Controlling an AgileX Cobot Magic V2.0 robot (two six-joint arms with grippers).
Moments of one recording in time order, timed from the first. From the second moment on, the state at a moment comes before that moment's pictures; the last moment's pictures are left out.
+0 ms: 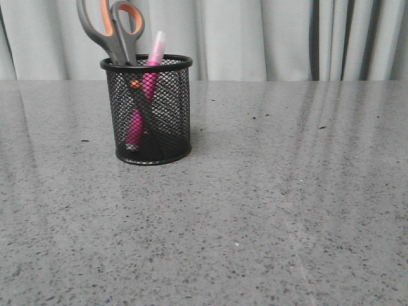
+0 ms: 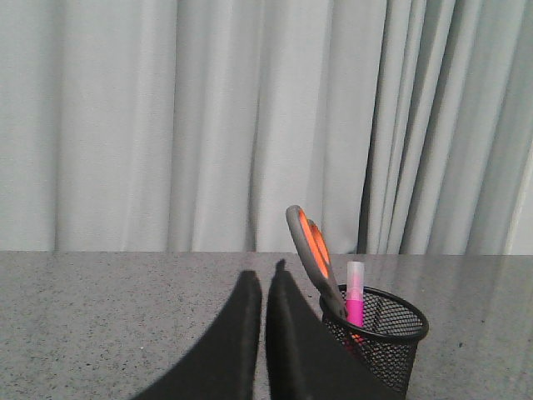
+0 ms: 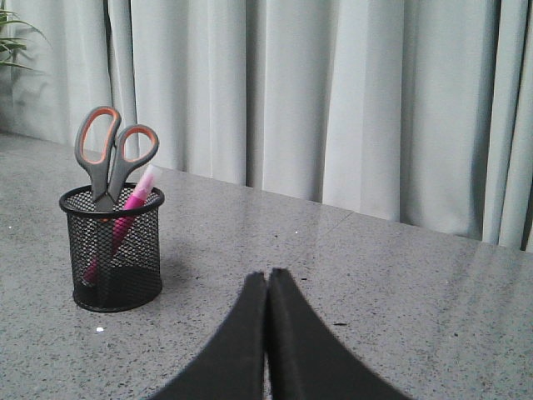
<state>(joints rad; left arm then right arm) -0.40 0.10 -0.21 -0.17 0.02 0.03 0.48 0.07 -0.15 -0.35 0.04 0.25</state>
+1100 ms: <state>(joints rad) -0.03 0.00 0.00 -0.03 0.08 0.03 0.48 0.07 -0.15 -0.35 0.04 0.25</state>
